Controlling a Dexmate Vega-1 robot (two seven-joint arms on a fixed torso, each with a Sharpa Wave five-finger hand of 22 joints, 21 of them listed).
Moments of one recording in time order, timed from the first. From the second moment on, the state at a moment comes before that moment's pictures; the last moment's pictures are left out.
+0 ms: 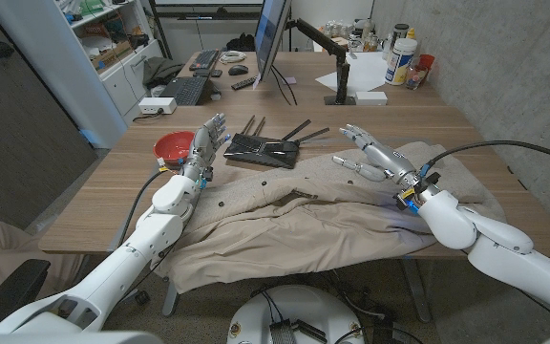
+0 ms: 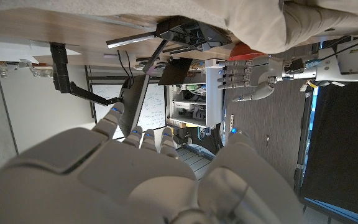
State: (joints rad) left arm 0.89 0.51 0.34 -1.35 -0.65 -0.34 -0.01; left_hand 0.12 0.07 0.54 -0.12 0.18 0.13 -0.06 0.19 0.18 0.03 0.03 0.22 0.21 -0.03 0.10 0.19 0.19 0.00 0.19 0.35 0.17; right arm -1.28 -0.97 -0.27 -2.01 -0.39 0.14 -0.29; right_hand 0.24 -0.01 0.18 -0.03 0.20 -0.02 -0.04 0.18 0.19 -0.14 0.01 0.18 0.19 -0.17 -0.01 0.18 0.20 0.02 0.13 0.18 0.17
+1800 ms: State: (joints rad) left arm 0.89 0.50 0.34 -1.35 -0.65 -0.35 0.01; left_hand 0.11 0.05 0.53 -0.12 0.18 0.13 -0.06 0.19 0.18 0.04 0.04 0.22 0.21 -0.05 0.10 0.19 0.19 0.00 0.19 0.33 0.17; right arm -1.30 -1.02 -0.31 -2.09 -0.53 0.03 -0.27; right_hand 0.25 -0.01 0.18 -0.05 0.20 -0.08 -0.05 0.18 0.19 -0.17 0.02 0.18 0.19 -0.17 0.00 0.19 0.20 -0.04 0.11 0.18 0.17
